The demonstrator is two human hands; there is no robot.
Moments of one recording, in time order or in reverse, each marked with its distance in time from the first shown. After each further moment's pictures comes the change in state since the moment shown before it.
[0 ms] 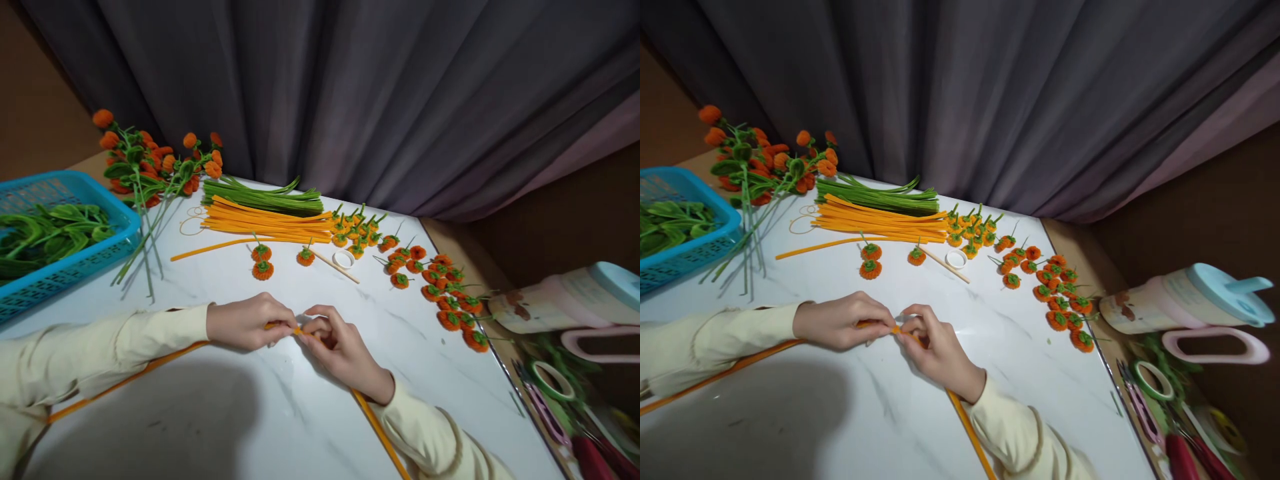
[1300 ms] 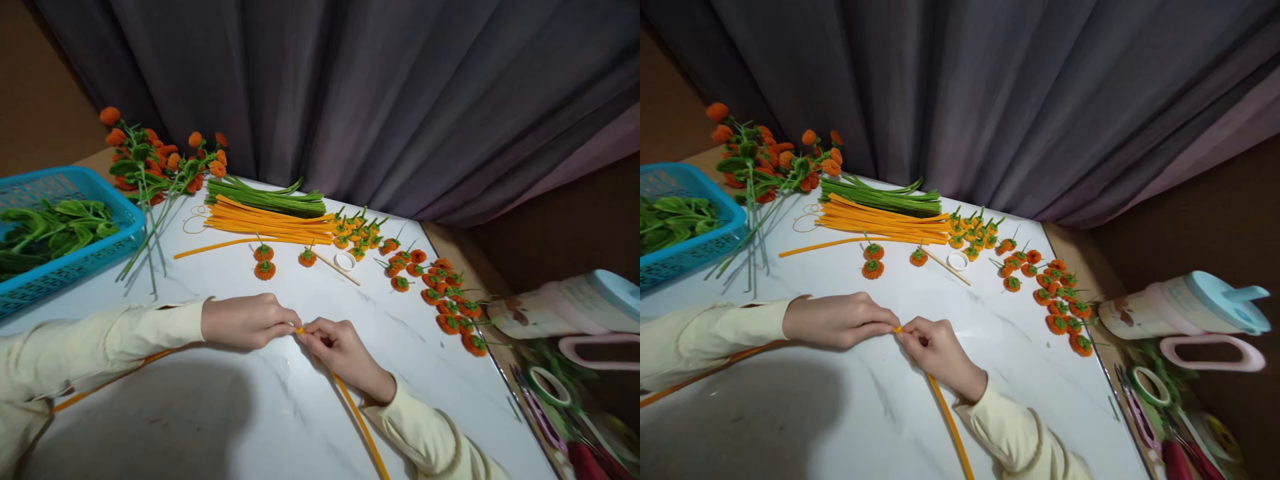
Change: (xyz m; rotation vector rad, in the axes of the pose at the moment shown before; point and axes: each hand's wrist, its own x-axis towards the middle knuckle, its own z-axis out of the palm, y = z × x) left_hand -0.001 0.012 -0.010 0.192 -0.139 -0.078; right_hand 0.005 -0.007 -0.001 -0.074 -0.048 0.194
